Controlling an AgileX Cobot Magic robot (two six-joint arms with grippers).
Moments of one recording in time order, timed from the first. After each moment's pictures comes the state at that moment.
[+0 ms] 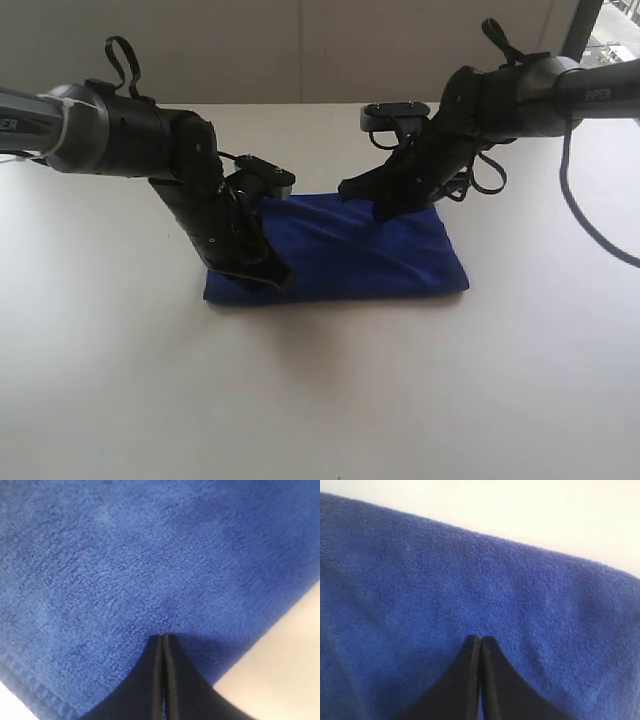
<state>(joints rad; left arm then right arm) -0.58 2.01 -1.32 -0.24 0.67 0.33 0.18 2.16 -1.51 0.36 0.58 -0.25</state>
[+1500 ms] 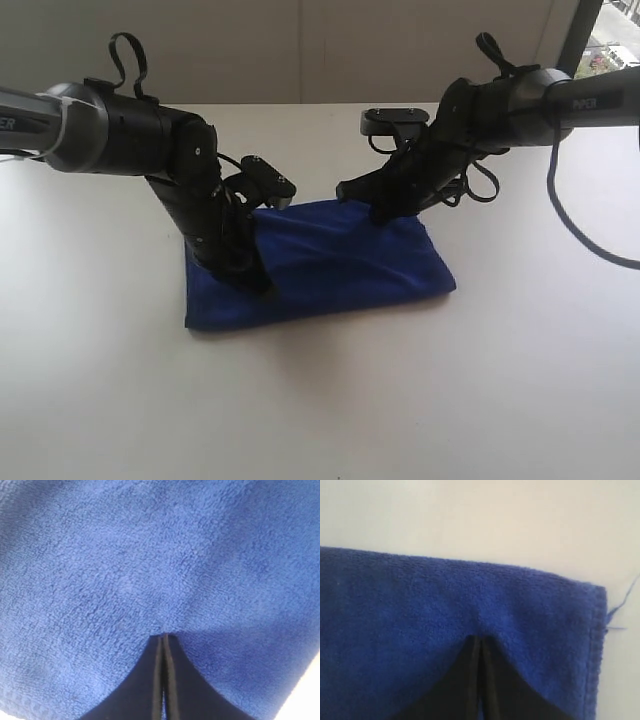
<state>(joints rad) -0.58 2.01 -1.32 -0.10 0.69 0.41 0.18 2.20 -1.52 0.40 0.53 -0.25</state>
